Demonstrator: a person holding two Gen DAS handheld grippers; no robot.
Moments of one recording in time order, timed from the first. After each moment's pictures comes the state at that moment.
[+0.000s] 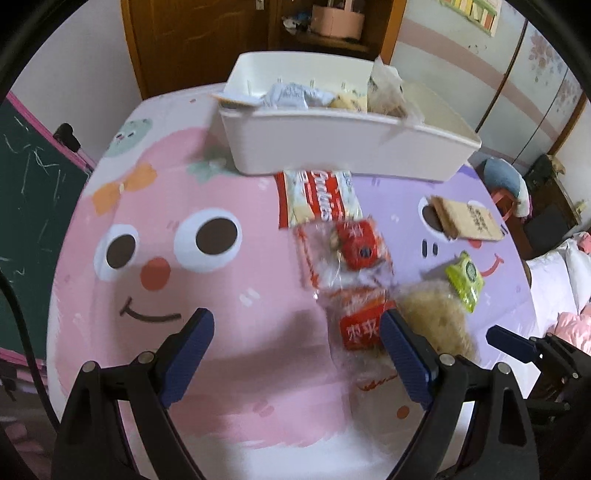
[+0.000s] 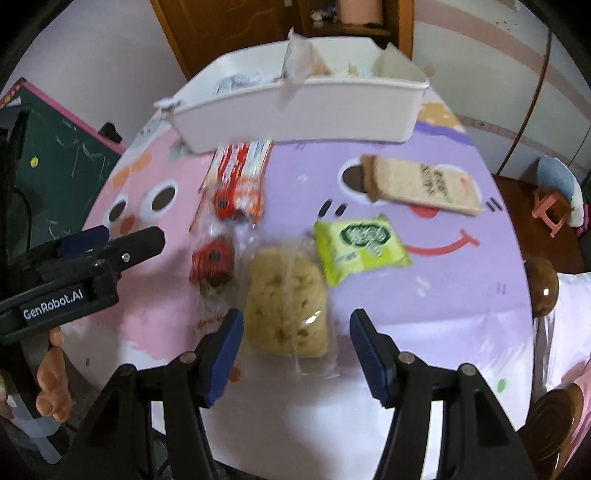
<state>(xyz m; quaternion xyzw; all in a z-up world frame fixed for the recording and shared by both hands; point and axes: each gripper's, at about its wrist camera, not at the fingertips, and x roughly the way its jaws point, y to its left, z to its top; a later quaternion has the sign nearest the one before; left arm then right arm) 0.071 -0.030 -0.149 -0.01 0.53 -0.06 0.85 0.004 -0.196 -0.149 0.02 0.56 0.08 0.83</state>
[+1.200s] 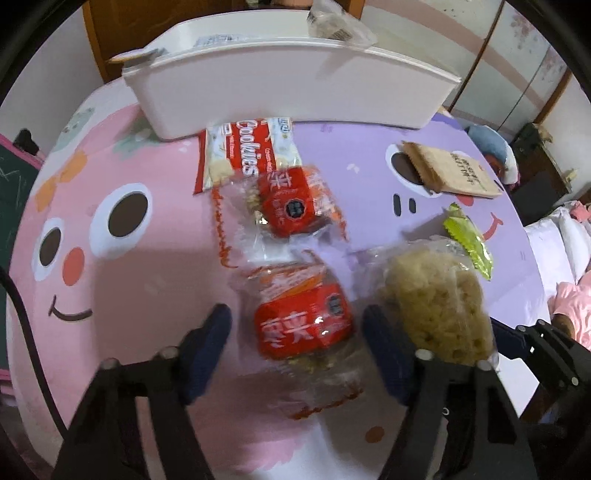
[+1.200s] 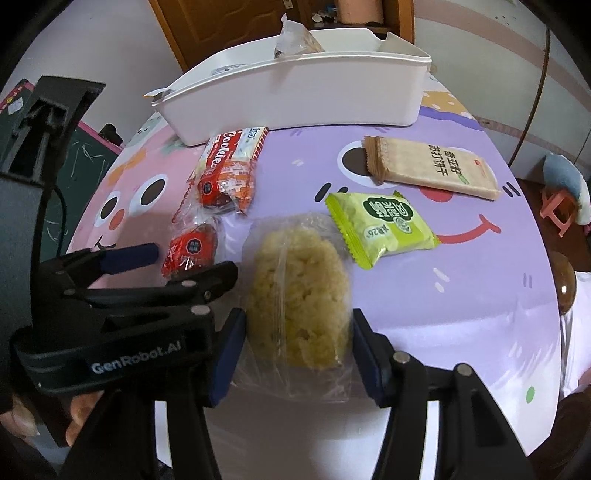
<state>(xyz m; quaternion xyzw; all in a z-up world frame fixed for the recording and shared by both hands) 0.081 -0.088 -0.194 0.02 0.55 -0.10 0.83 0.004 -0.201 -0.174 0.04 0.54 0.09 0.84</state>
